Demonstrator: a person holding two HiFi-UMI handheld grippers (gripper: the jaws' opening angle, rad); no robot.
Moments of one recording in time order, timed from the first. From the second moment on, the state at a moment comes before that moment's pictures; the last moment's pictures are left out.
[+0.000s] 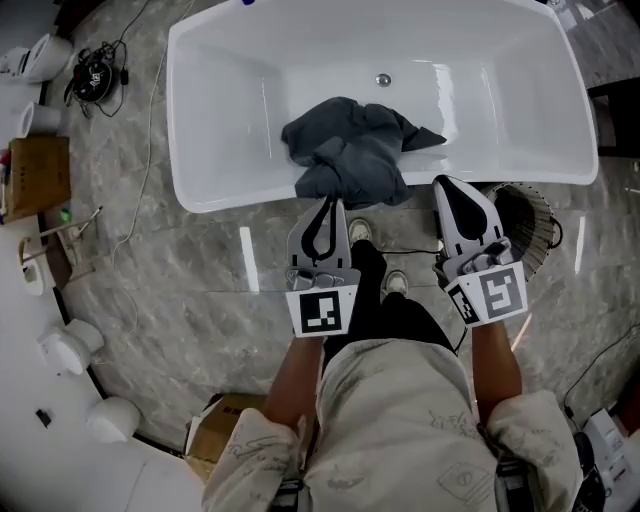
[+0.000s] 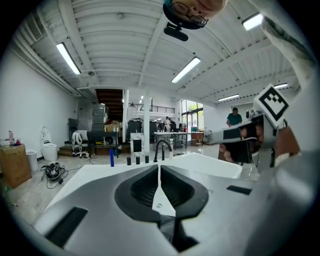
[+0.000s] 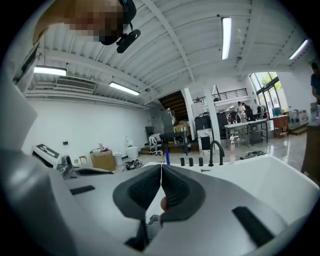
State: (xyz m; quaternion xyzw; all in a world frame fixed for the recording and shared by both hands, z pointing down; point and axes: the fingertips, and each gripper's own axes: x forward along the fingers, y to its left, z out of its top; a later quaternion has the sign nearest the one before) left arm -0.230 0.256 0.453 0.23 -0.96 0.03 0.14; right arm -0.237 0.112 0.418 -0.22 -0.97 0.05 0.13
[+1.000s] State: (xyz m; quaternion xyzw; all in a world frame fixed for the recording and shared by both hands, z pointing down) left arm -0.264 0.245 0.726 0.38 -0.83 0.16 0.37; right arm -0.295 0.136 0.523 -0.18 -0.96 0.05 0.22
